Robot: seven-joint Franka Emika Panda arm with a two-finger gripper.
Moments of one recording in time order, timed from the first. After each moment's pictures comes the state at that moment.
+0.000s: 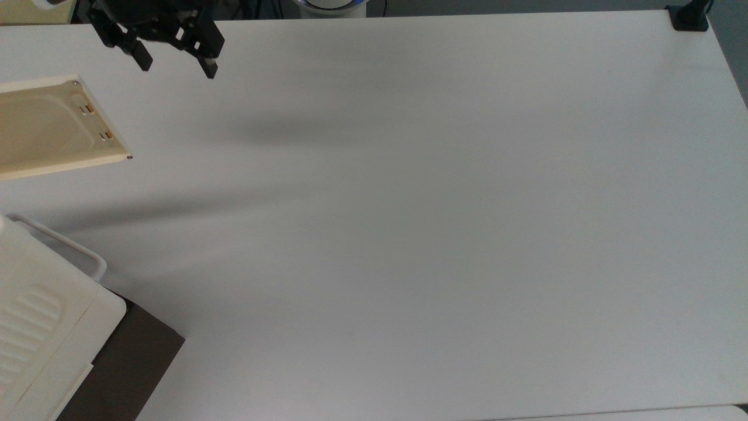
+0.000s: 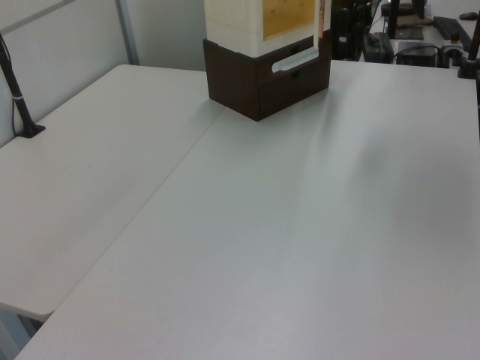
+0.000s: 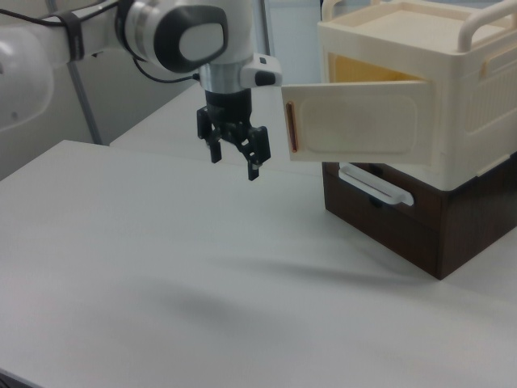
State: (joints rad) arm -0.08 0.20 -0.21 -1.43 0.12 1.61 -0.11
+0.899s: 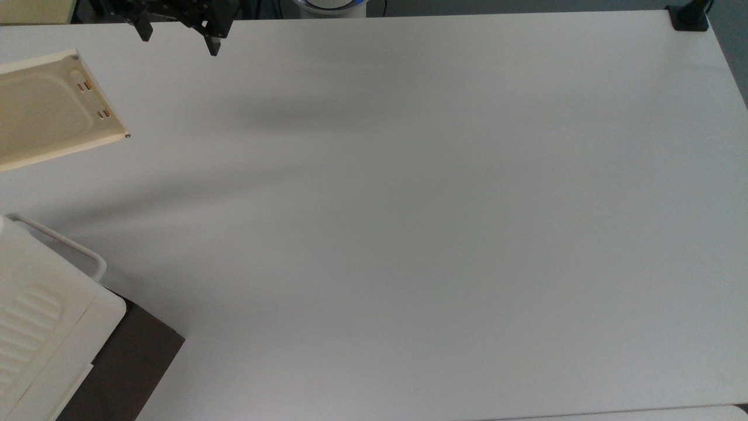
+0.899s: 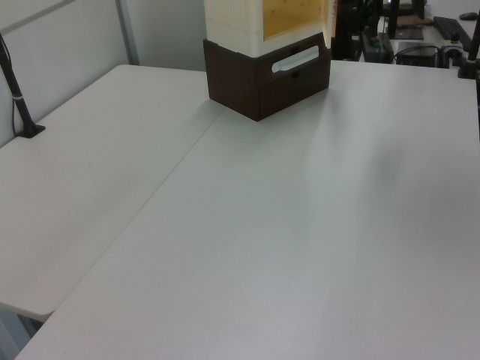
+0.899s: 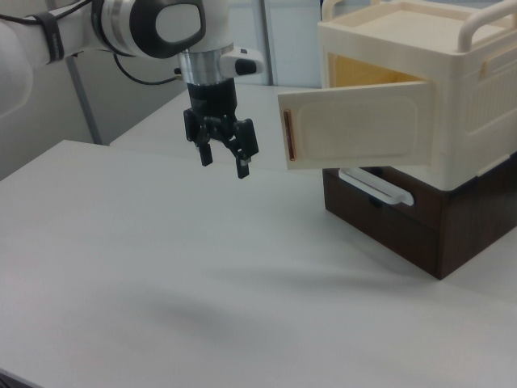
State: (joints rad) arm -0.03 0.16 -0.21 -1.45 -0.02 1.56 -0.04
